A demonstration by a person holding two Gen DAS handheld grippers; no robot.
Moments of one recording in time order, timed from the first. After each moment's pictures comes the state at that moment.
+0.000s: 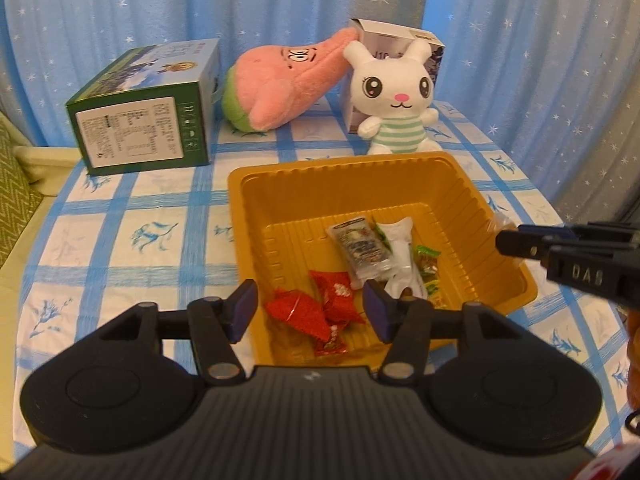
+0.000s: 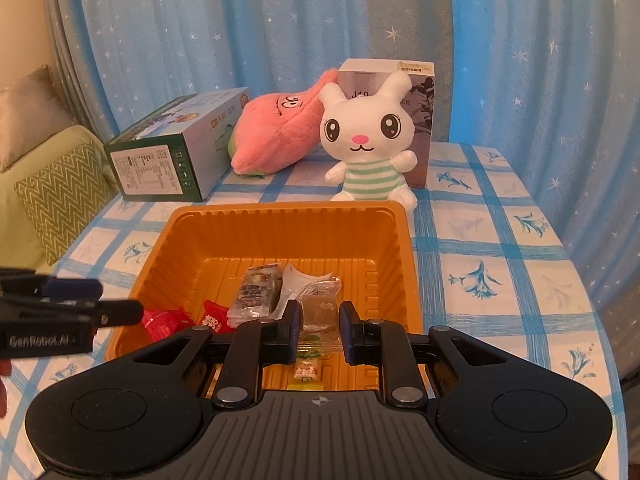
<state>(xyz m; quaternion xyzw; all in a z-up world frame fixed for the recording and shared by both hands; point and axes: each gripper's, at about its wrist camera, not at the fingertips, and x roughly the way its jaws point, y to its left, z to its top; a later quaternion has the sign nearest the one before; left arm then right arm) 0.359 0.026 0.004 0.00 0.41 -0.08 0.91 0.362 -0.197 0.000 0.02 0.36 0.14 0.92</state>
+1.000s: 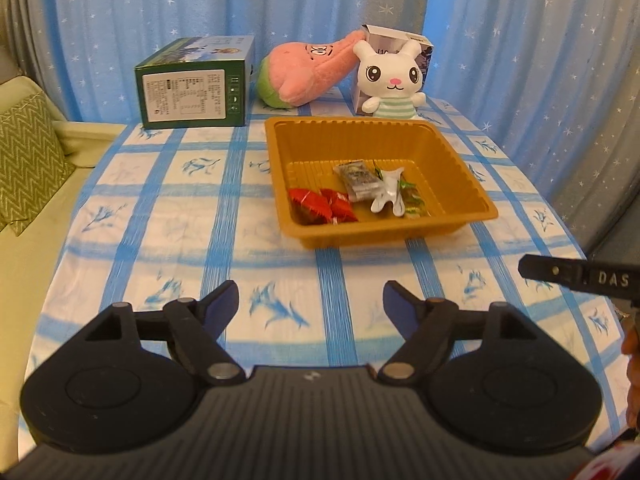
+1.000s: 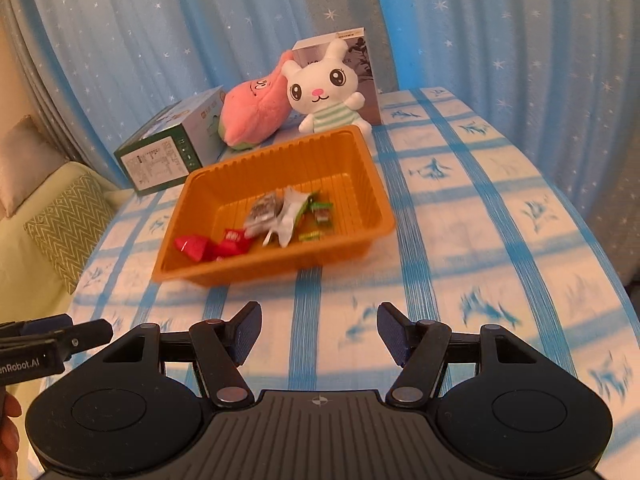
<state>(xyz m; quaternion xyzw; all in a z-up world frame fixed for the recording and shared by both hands) 0.206 0.040 0.014 -0.02 0.39 -0.05 0.92 0.215 -0.229 -0.005 0.12 0.38 0.10 0.91</state>
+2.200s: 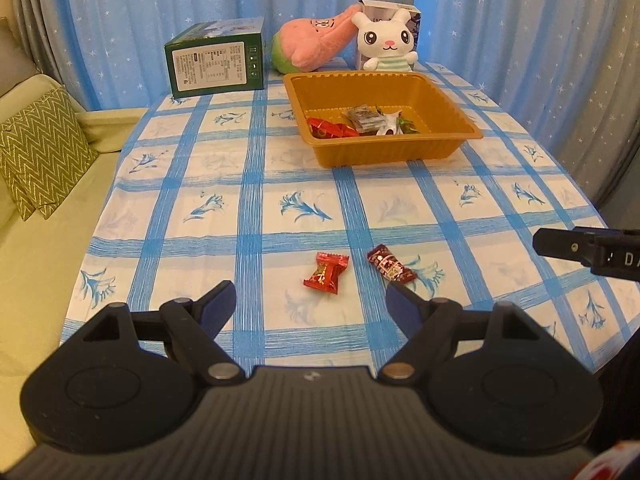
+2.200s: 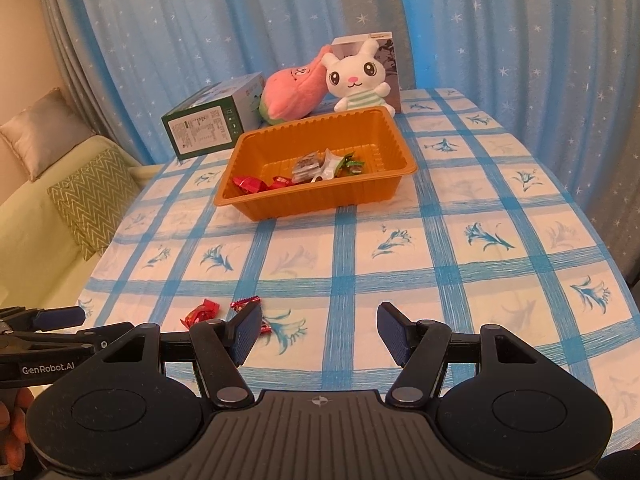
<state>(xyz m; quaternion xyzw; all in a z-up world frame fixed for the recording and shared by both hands) 0.102 0.054 0.003 0.02 0.41 -0.04 0.91 0.106 -0.193 0.000 0.09 0.37 0.12 0.92</state>
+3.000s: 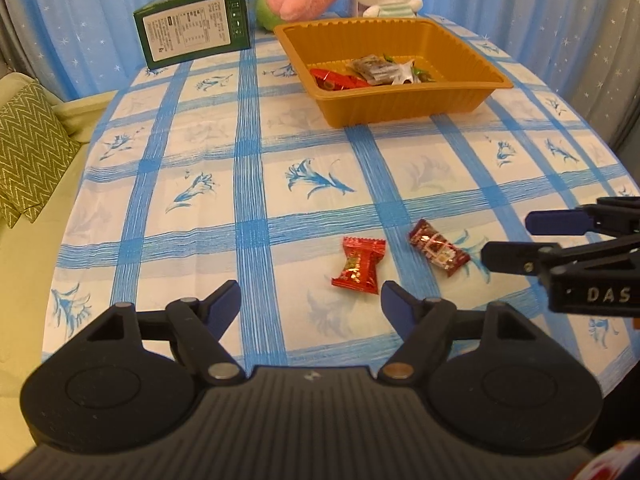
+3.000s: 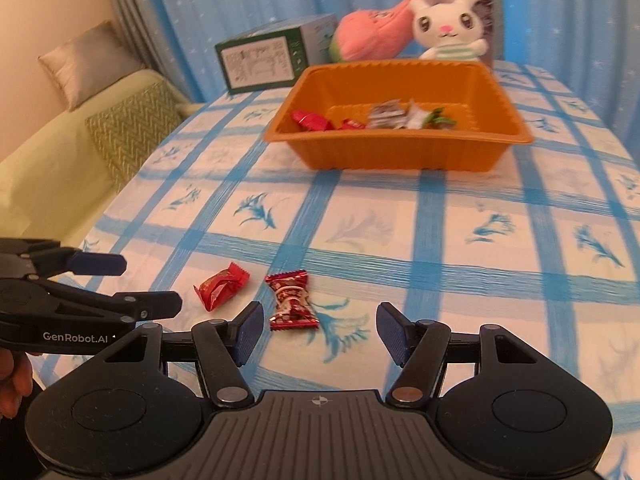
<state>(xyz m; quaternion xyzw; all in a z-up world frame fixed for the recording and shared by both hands) 0.160 0.068 -0.050 0.05 0.46 -0.06 0.89 0.169 -0.136 -0.069 0.03 0.41 0.22 0.88</state>
